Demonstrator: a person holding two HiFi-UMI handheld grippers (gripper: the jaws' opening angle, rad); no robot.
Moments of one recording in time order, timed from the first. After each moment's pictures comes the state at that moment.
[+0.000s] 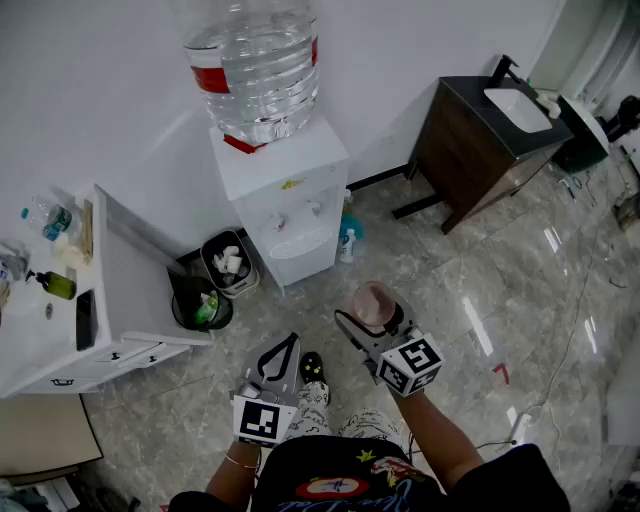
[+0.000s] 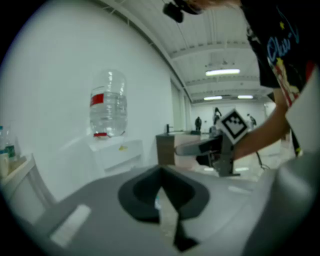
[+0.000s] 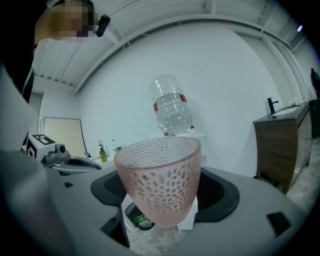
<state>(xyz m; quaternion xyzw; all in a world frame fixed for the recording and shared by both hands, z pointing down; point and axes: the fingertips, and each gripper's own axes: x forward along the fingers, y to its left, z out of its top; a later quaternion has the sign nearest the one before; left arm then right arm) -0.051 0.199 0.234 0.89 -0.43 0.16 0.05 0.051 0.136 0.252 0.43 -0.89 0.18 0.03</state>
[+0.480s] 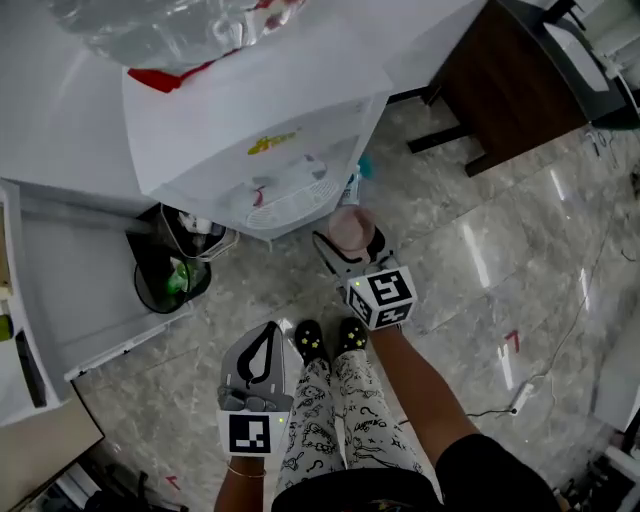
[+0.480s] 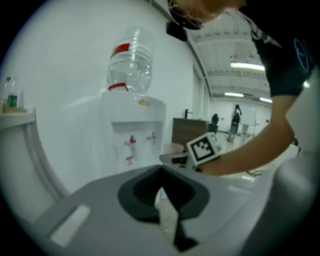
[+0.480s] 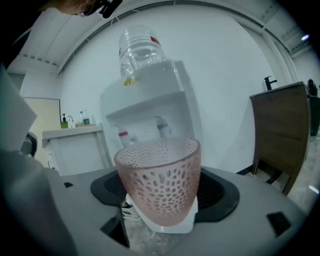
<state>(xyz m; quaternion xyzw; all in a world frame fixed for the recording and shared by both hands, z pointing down) -0.085 0.055 0.400 0.84 -0.50 0.18 0.13 0.022 -0.099 0.485 0.48 -0.86 0.17 0.09</state>
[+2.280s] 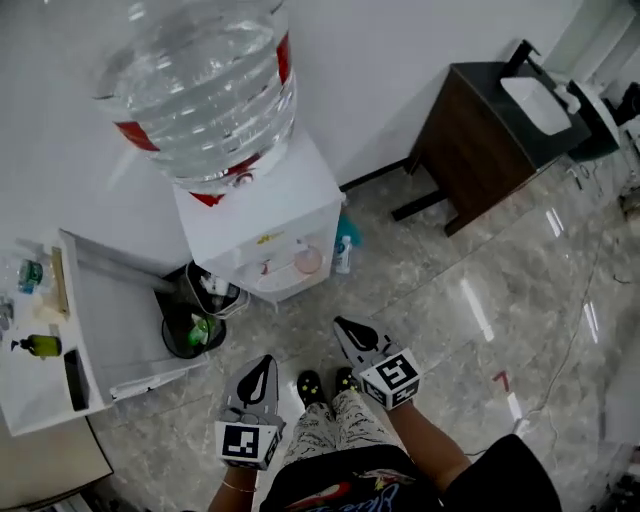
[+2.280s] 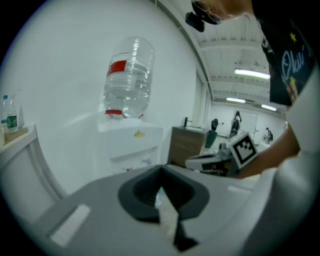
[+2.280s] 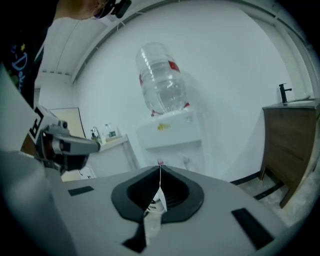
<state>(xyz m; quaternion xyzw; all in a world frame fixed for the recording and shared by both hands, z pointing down) -0.075 0.057 0.289 0.83 -0.50 0.17 0.16 0.043 0.004 0.347 0.39 -0.89 0.20 0.10</state>
